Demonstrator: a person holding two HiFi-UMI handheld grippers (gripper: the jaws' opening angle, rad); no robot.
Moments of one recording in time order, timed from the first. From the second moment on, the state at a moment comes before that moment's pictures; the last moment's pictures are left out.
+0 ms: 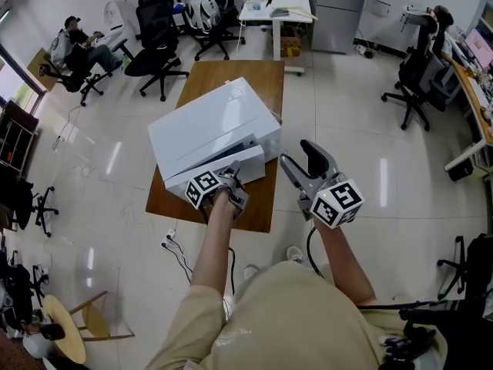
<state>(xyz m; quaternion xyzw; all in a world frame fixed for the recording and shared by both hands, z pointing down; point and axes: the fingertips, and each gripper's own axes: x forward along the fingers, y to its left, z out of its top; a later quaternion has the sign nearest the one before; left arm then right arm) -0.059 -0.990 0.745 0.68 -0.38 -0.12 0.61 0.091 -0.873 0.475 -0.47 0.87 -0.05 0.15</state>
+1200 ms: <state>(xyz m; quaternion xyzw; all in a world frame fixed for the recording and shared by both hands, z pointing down) -0.070 -0.964 0.713 0.74 -0.30 -0.14 0.58 0.054 -0.874 0.484 -0.44 0.88 -0.07 0.16</state>
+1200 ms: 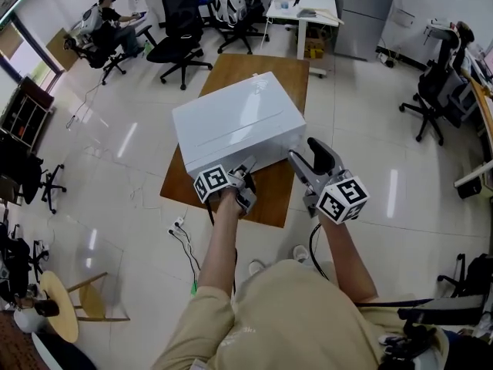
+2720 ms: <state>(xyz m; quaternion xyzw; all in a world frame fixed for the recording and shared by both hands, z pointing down) -0.178 -0.625 0.538 0.77 -0.62 -0.02 -0.13 -0.007 -0.658 0.548 -0.45 0.88 -0.01 0.10</state>
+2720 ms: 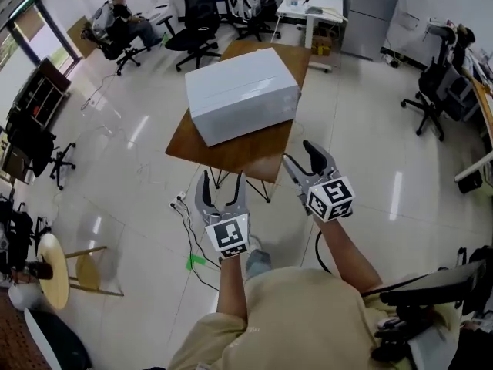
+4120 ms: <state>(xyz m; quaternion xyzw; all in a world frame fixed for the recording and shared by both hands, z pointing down) -0.125 -0.365 0.489 0.77 -0.62 -0.07 -0.10 0.030 -0.404 0.497 -0.41 0.91 0.02 0.09</state>
